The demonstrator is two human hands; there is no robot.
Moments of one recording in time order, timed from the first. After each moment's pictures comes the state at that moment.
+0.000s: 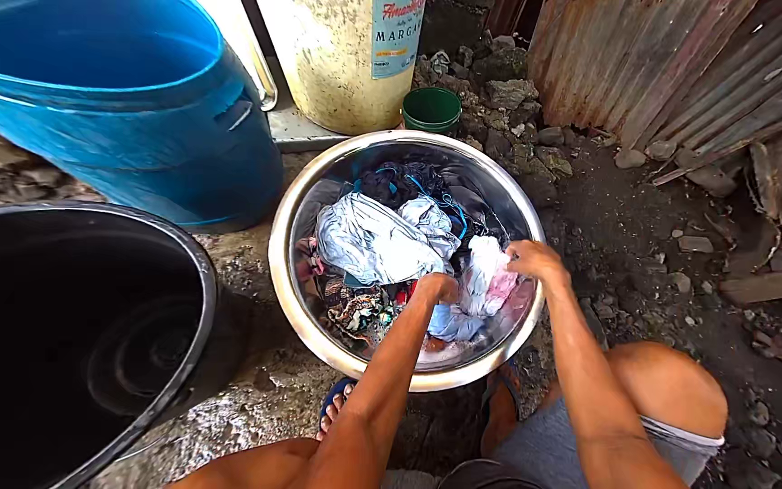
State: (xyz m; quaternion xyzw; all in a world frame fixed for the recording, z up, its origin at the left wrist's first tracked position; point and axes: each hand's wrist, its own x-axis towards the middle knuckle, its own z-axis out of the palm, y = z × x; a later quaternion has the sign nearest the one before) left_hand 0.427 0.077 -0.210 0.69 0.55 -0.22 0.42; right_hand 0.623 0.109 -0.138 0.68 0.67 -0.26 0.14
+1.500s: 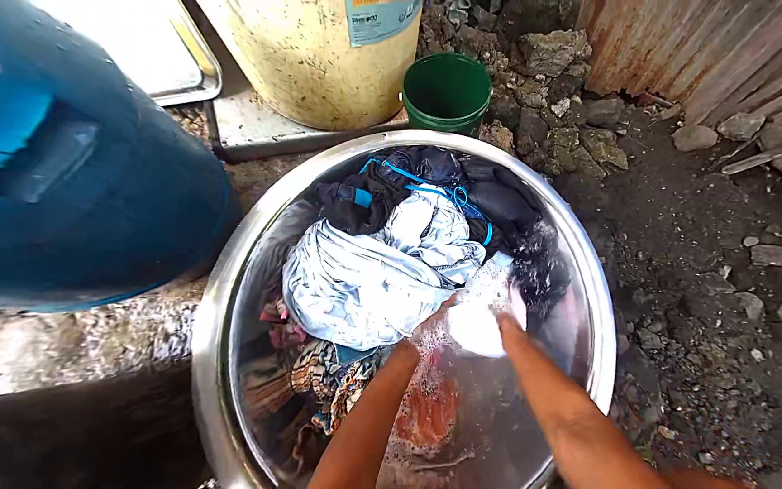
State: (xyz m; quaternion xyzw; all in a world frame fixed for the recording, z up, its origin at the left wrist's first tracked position) left_hand 0.369 0.114 -0.310 0.63 0.57 0.11 0.52; right_hand 0.548 0.168 -0.310 0.76 0.48 -0.43 0.05
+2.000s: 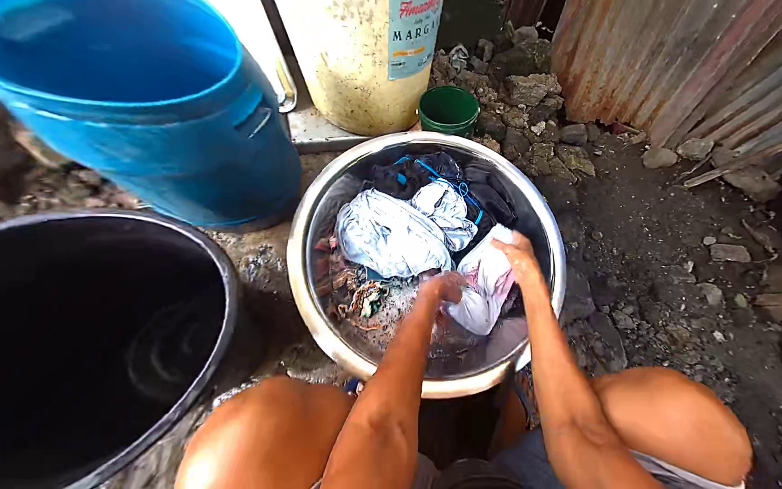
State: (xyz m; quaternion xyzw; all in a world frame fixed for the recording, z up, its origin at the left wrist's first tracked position) left_hand 0.397 0.090 -0.240 0.73 0.48 -0.06 0.48; right_hand 0.583 0.129 -0.208 0.69 0.49 -0.43 -0.31
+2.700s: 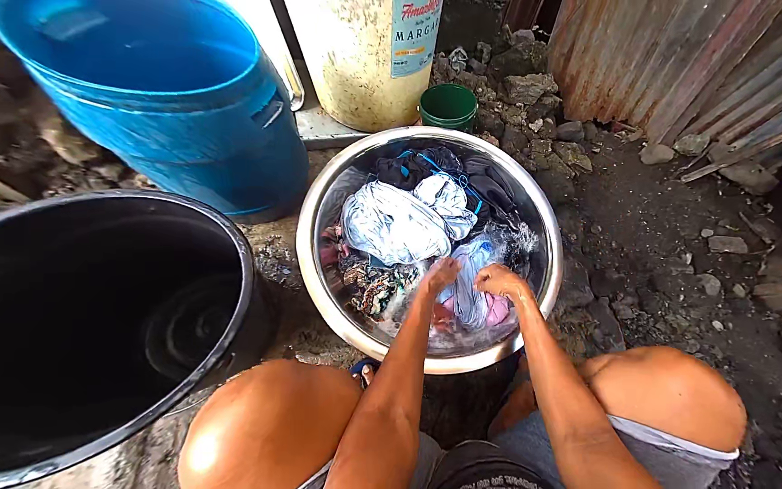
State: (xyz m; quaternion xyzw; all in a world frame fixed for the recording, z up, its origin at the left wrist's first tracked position) left_hand 0.395 0.068 -0.272 0.56 0.59 0.17 0.56; right_hand 0.577 0.078 -0.224 0.58 0.69 -0.42 0.10
